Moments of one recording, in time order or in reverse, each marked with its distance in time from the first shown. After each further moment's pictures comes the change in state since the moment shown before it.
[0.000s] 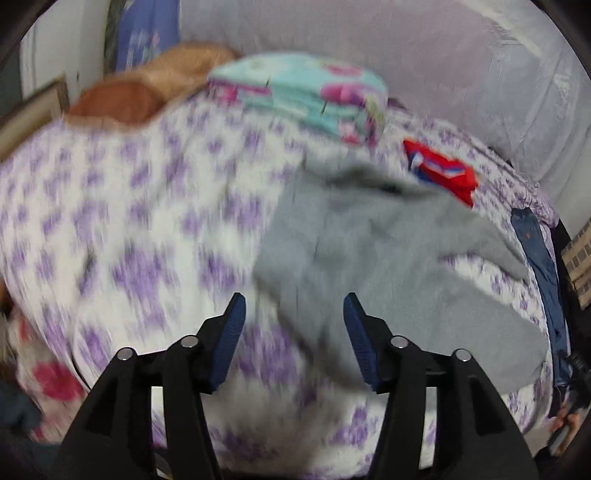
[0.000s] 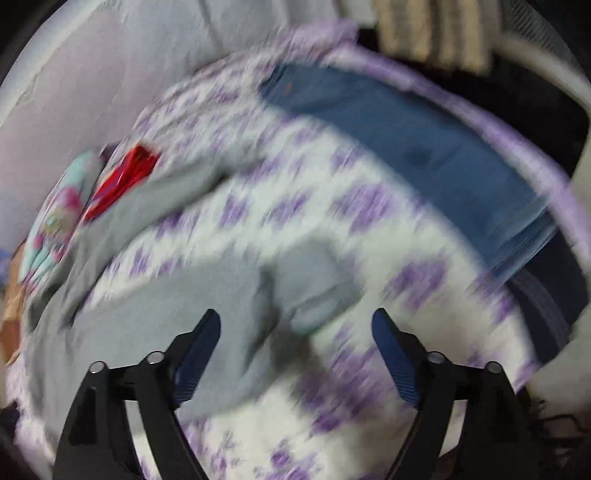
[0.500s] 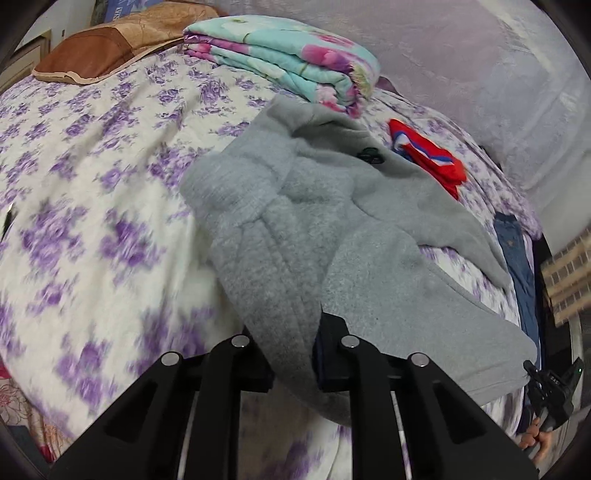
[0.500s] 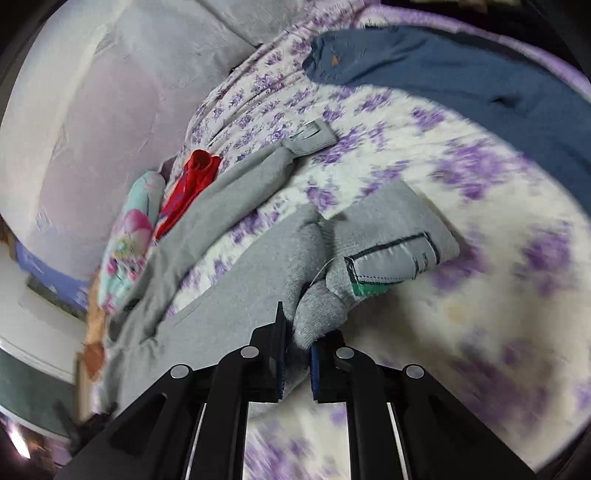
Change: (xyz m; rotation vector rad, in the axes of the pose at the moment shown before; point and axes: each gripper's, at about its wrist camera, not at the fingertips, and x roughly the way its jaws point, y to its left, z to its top) left arm 0.061 -0.026 -0.031 -0.121 0.109 -0.133; right arm 0.041 0.015 -0.025 0.122 0.133 0.320
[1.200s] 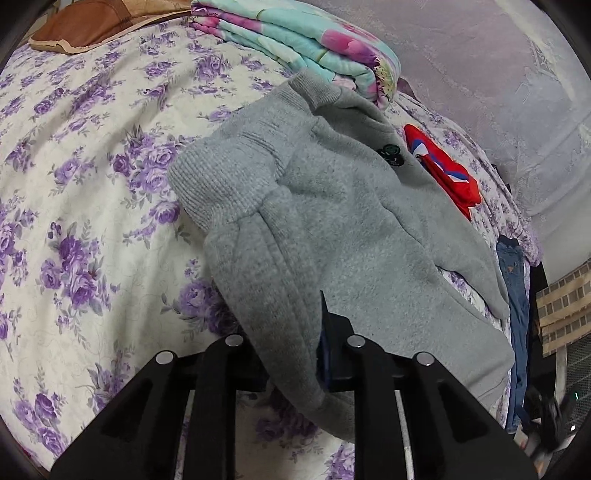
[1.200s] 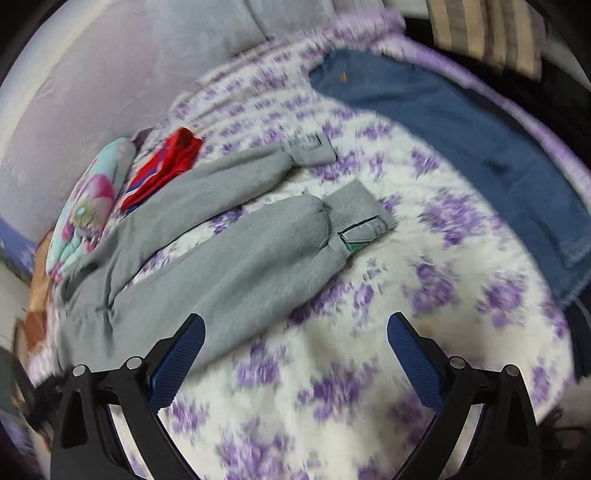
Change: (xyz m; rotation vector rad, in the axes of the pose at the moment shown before) left arm 0.057 0.007 0.037 -0.108 0.033 -0.046; right arm 0.018 0.037 0.038 -0.079 0.083 -0.205
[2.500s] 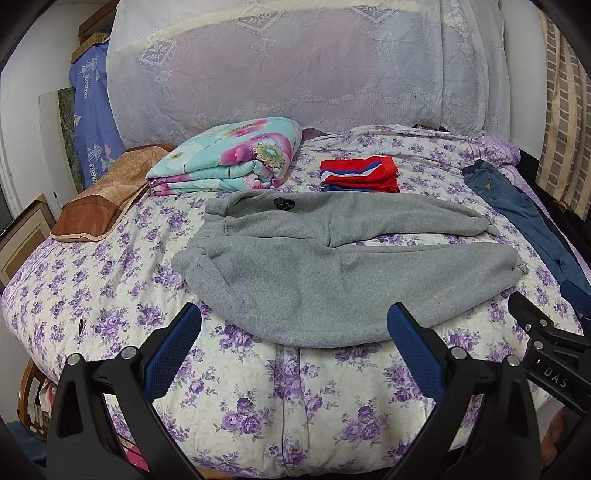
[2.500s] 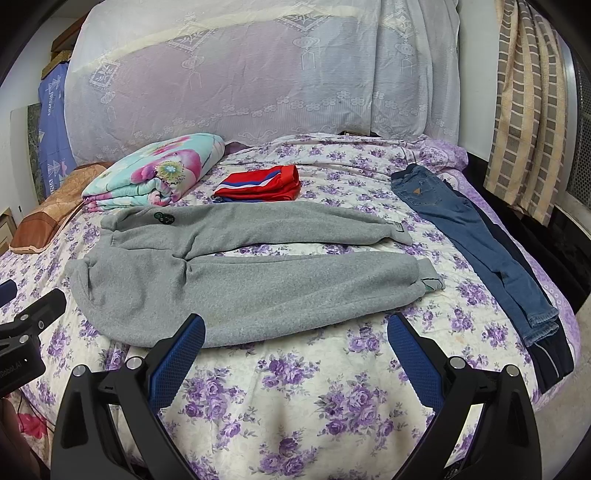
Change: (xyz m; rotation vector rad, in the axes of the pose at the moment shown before) left arm -0.129 -0.161 -0.133 0.552 -0.358 0.232; right arm -0.107 0.160 -0.165 -0.476 -0.414 -0.090
